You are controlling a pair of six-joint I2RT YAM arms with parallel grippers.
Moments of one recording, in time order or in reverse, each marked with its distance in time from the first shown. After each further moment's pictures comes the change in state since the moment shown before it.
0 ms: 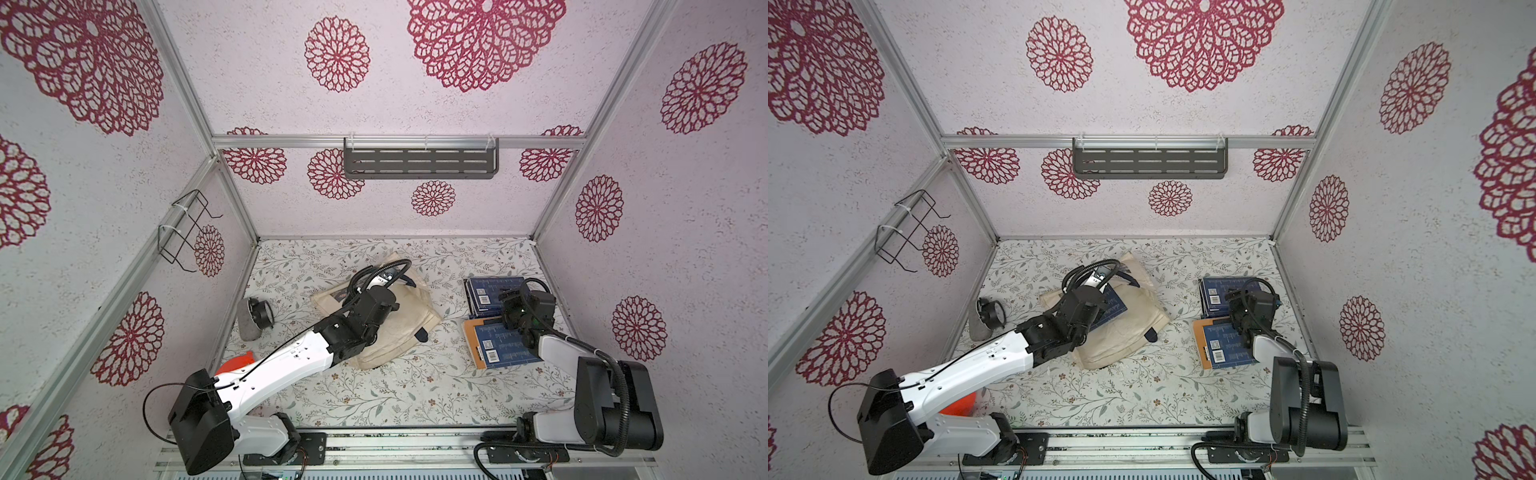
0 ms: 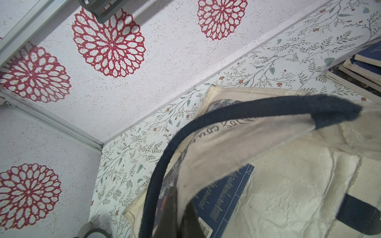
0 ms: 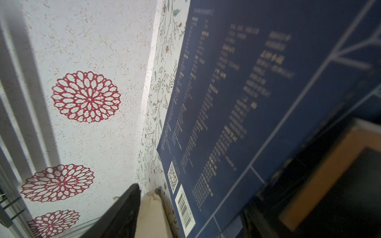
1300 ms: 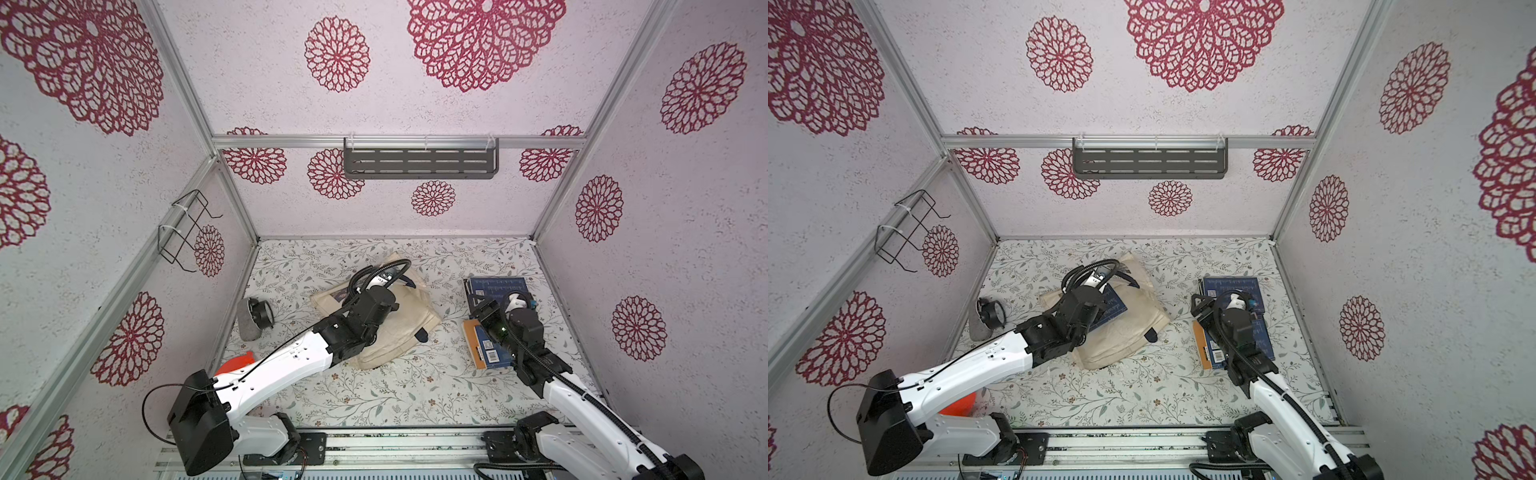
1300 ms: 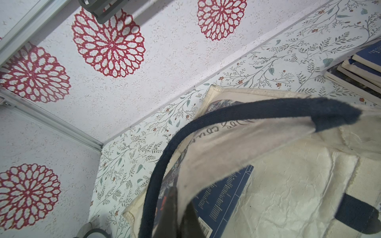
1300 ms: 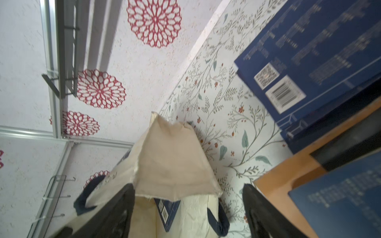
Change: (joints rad) left arm 0.000 -0.008 0.000 -0.003 0.005 -0.001; right arm 0.496 -0.507 -0.097 -0.238 0.239 -0.105
